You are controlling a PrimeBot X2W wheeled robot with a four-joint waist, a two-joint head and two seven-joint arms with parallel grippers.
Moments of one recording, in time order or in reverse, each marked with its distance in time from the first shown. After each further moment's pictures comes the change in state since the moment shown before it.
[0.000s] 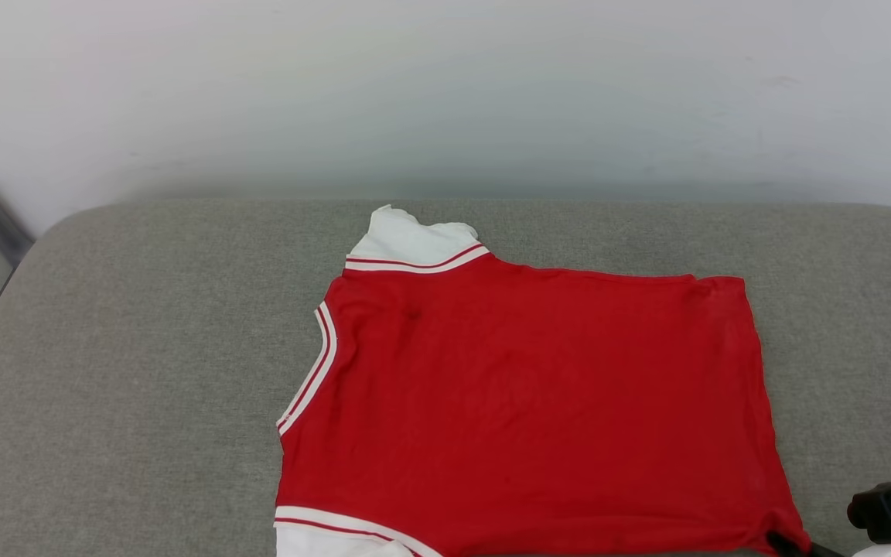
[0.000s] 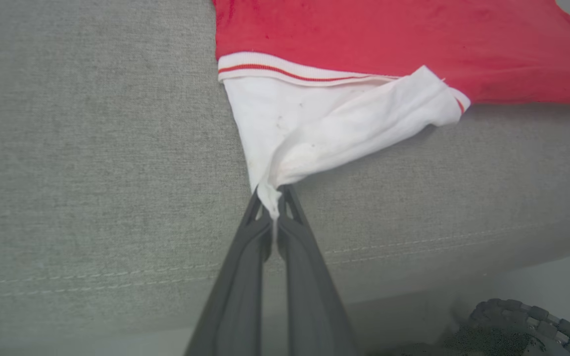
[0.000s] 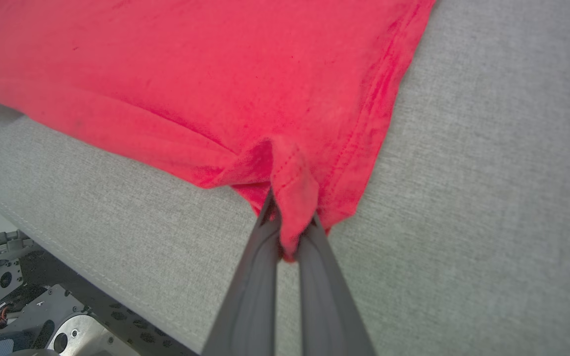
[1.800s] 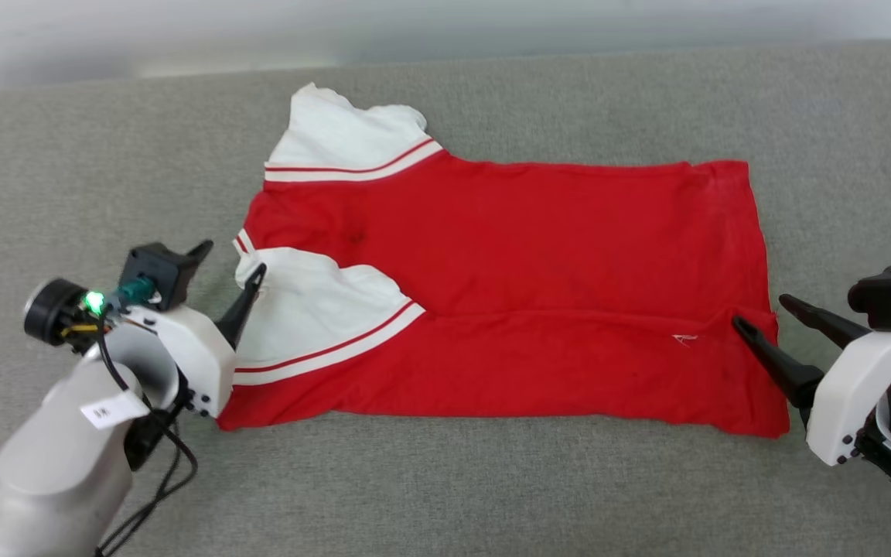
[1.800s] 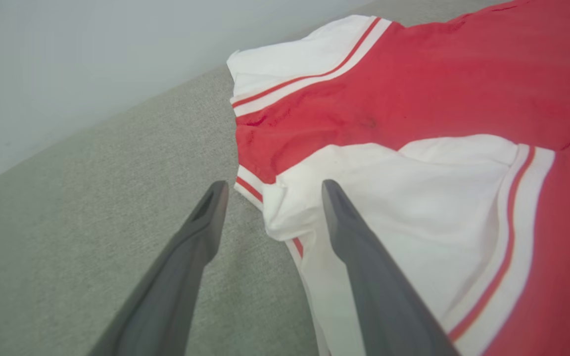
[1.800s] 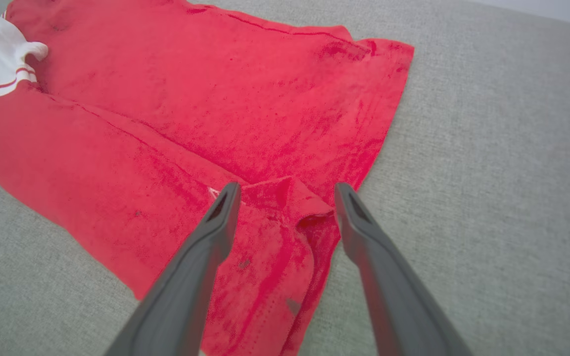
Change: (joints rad) left arm -0.900 -0.044 -0.049 0.584 0.209 -0.353 0.026; right arm -0.394 0.067 -0.055 -0.010 -0.056 0.000 0.093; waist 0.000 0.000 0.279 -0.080
